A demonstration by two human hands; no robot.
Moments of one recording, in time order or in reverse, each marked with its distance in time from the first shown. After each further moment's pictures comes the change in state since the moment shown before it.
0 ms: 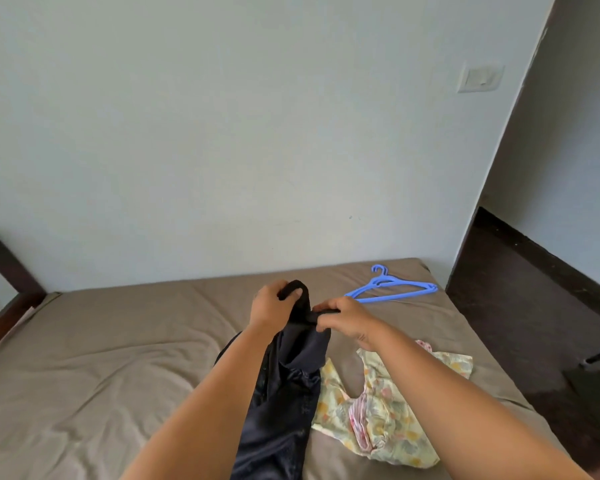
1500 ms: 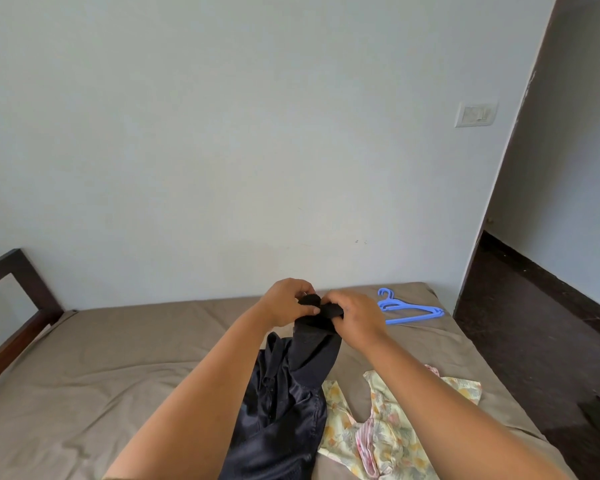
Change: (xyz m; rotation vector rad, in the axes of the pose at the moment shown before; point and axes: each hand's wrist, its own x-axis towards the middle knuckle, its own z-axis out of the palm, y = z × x) left_hand 0.001 0.053 -0.050 0.232 -0.327 0.275; right_hand -0.028 -0.038 -0.001 -0.766 0.494 -0.591
